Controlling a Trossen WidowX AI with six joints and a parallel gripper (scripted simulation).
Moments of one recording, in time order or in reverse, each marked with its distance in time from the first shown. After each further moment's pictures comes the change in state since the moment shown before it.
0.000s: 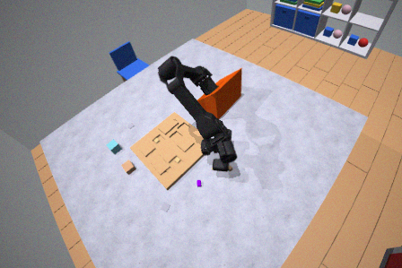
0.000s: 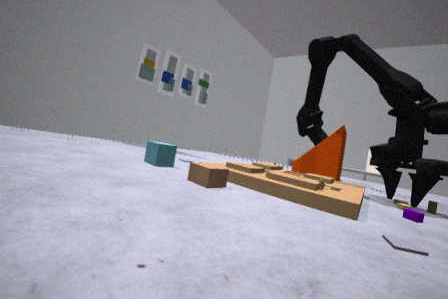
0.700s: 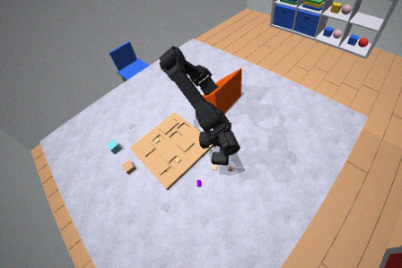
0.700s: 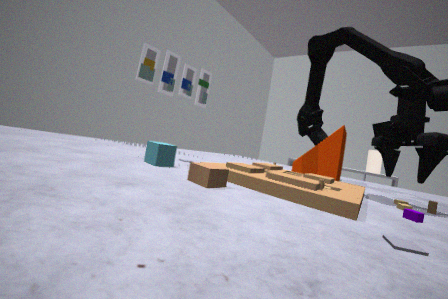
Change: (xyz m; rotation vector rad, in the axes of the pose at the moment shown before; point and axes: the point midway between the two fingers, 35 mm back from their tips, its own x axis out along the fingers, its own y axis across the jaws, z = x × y) arm -0.052 -0.002 0.000 -0.014 -0.012 -0.005
